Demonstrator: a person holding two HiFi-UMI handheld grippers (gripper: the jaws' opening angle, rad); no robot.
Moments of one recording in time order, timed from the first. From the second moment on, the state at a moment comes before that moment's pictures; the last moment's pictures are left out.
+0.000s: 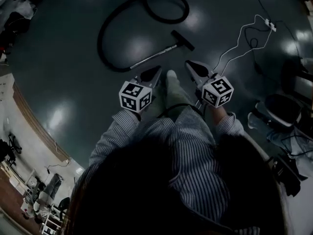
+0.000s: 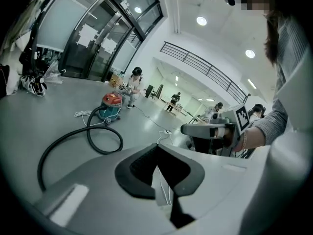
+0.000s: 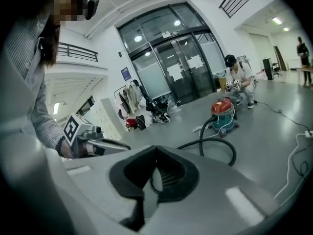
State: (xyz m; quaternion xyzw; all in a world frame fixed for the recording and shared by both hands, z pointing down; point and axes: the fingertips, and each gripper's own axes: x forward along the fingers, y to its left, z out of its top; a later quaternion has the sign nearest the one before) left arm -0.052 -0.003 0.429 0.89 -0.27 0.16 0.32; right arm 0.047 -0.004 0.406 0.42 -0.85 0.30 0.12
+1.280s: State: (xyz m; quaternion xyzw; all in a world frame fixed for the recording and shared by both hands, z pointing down) left arm -0.036 -0.067 1.145 0.84 -0.11 0.50 0.19; right arm 0.078 -0.087 1.005 0.38 -0.84 0.35 0.17
